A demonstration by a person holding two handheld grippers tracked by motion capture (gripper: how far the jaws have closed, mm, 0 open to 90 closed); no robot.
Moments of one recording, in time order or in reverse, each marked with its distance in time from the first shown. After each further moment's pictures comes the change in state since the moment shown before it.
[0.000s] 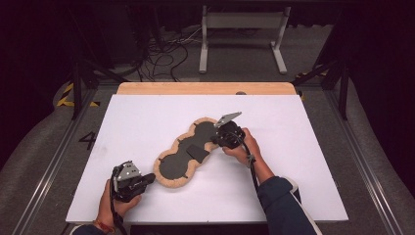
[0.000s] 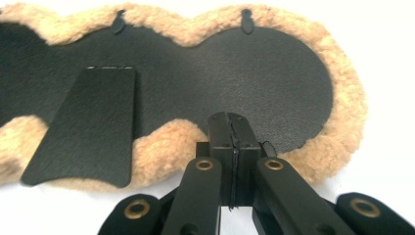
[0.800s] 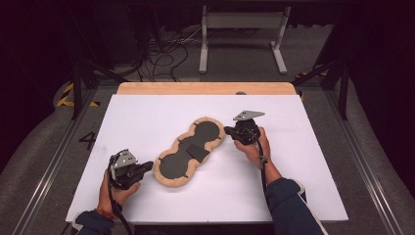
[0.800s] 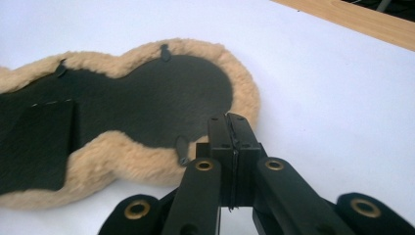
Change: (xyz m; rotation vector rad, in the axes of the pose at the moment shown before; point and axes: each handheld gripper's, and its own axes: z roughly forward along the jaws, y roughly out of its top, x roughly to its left) left arm 0.012 0.015 -0.002 -0.046 0.008 -0.015; right arm -0.033 -0.023 -0.020 -0.204 -0.142 0.164
